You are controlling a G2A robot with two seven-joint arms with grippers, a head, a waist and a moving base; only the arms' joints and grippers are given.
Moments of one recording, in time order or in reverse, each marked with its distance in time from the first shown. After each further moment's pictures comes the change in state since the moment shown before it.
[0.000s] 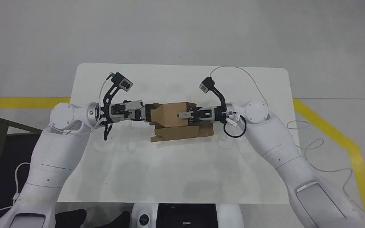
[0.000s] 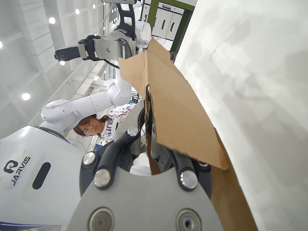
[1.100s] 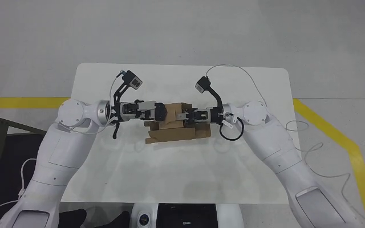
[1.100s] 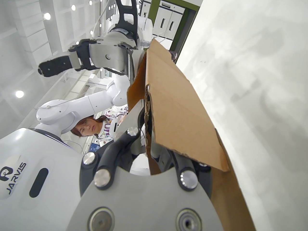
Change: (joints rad) left arm -0.037 -0.019 0.042 -0.041 0.082 0.009 0.069; right arm -0.060 0.009 0.052 -0.161 -0.085 0.084 -0.055
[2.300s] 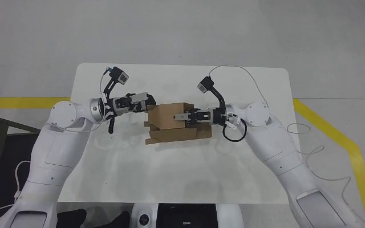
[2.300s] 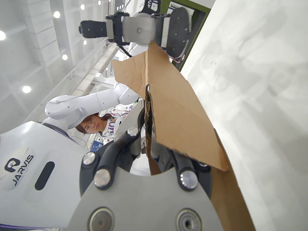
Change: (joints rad) left arm 0.016 0.007 -0.053 0.064 0.111 -0.057 0.074; right arm -0.020 0.003 0.038 -0.013 0.008 -0.014 0.012
